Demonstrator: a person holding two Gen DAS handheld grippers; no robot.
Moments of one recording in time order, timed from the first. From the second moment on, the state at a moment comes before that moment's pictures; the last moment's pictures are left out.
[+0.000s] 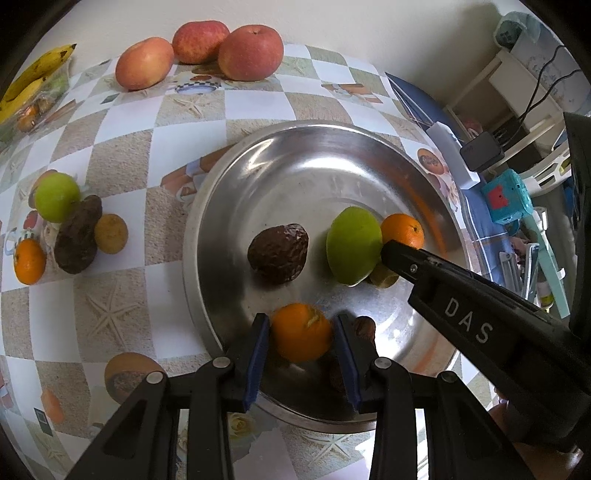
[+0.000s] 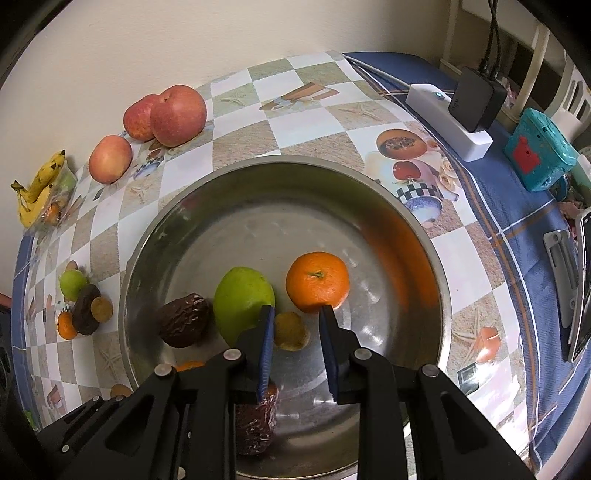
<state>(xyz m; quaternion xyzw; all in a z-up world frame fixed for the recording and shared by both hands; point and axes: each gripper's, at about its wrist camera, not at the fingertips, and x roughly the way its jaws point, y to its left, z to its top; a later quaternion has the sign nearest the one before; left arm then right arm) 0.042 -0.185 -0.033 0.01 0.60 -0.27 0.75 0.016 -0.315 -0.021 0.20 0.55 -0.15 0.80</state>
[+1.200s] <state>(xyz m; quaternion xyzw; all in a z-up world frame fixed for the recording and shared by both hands) 0.100 -0.016 0.006 -0.13 0.55 -0.05 0.82 0.037 -0.262 0.009 0.15 0.52 -0.08 0.84</state>
